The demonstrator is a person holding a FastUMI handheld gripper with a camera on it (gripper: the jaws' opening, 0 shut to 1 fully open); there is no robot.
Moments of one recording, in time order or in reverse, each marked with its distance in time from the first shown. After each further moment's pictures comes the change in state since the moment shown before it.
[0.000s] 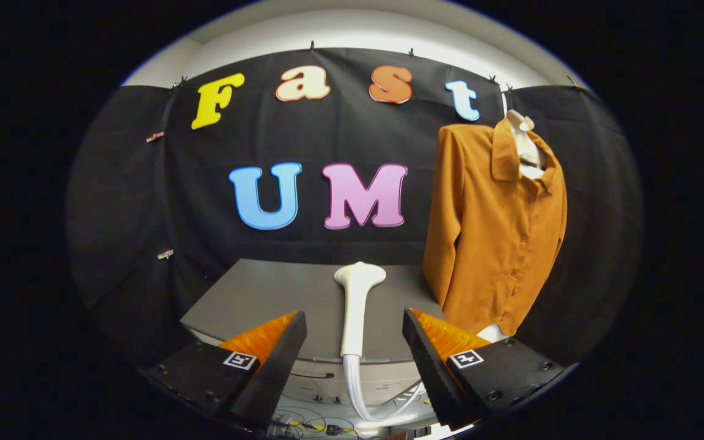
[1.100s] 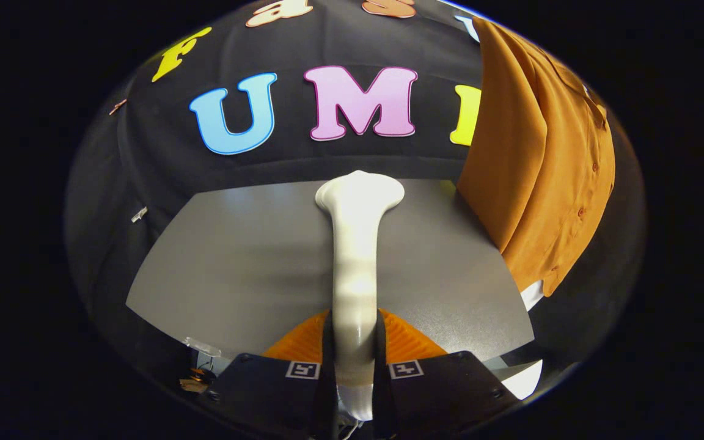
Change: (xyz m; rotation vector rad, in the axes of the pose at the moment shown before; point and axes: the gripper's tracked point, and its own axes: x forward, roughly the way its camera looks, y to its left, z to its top) arm 0.125 -0.005 -0.098 0.028 0.306 -0.009
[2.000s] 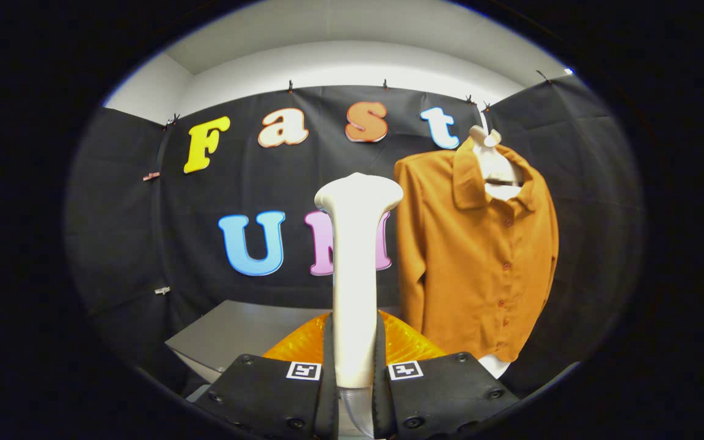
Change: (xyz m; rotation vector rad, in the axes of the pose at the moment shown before) arm -0.192 -0.097 0.116 0.034 -0.696 0.006
